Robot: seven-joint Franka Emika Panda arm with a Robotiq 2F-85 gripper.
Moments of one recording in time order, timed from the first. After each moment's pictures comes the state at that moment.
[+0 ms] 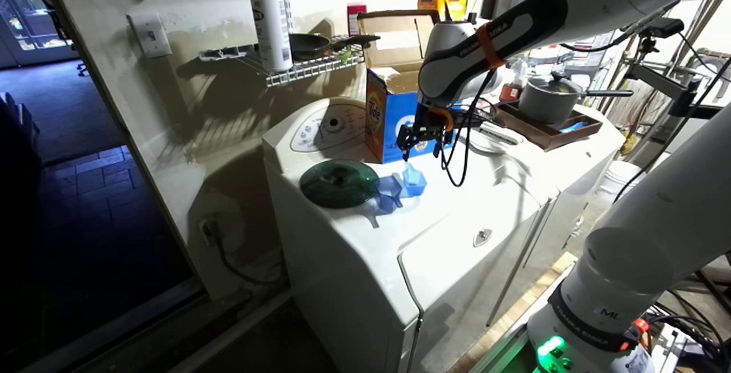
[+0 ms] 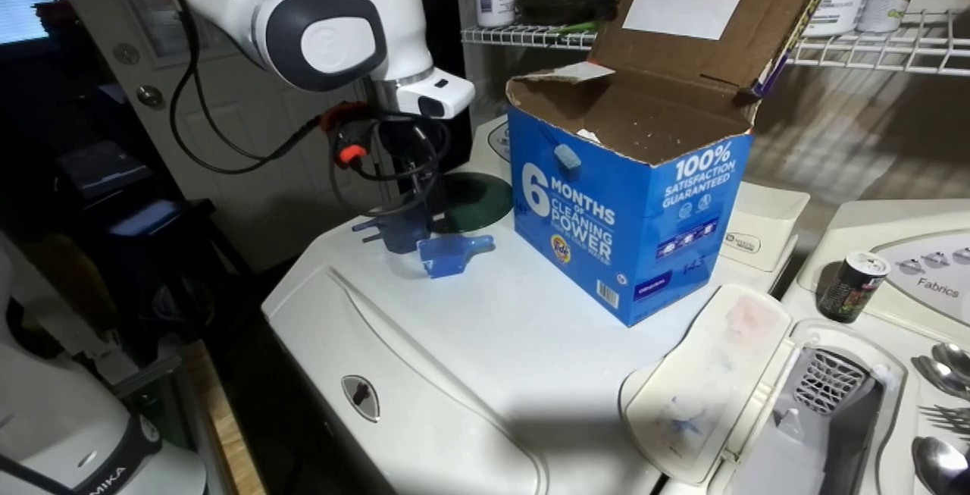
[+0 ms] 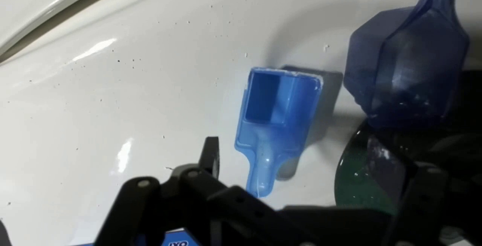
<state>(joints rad) -0.05 -0.21 0.01 -2.49 0.02 2.37 0.30</state>
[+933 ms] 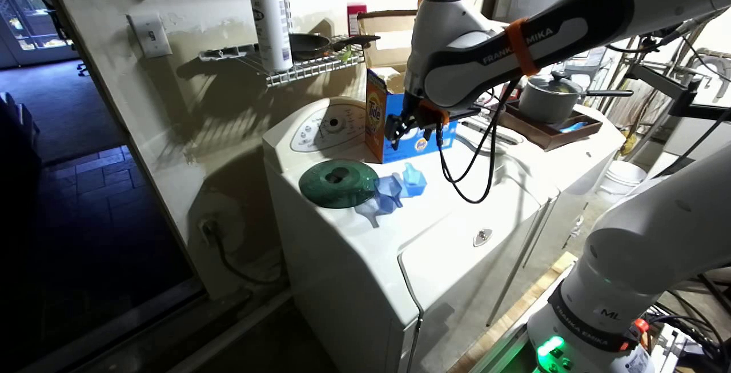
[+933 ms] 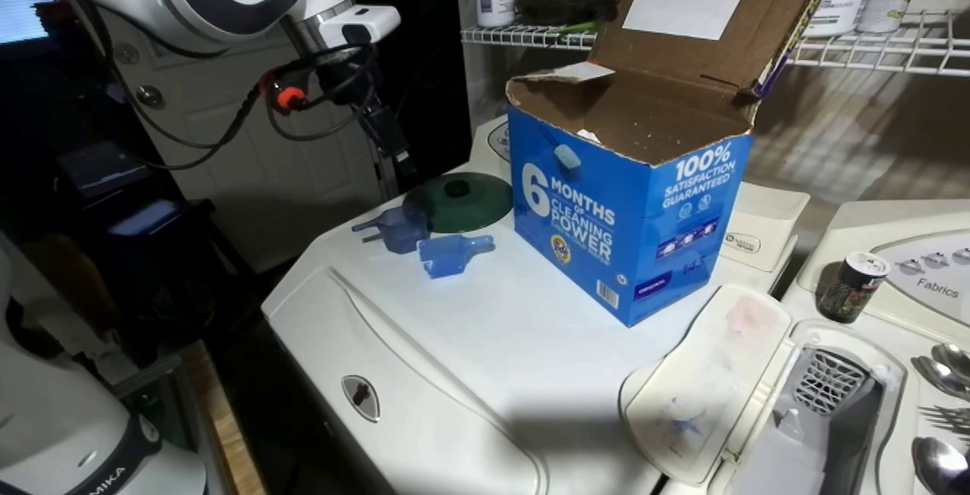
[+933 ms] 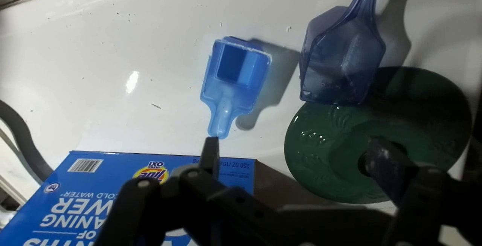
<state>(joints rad) -0.05 -0.41 0.18 -2.55 -0.15 2.37 0.46</state>
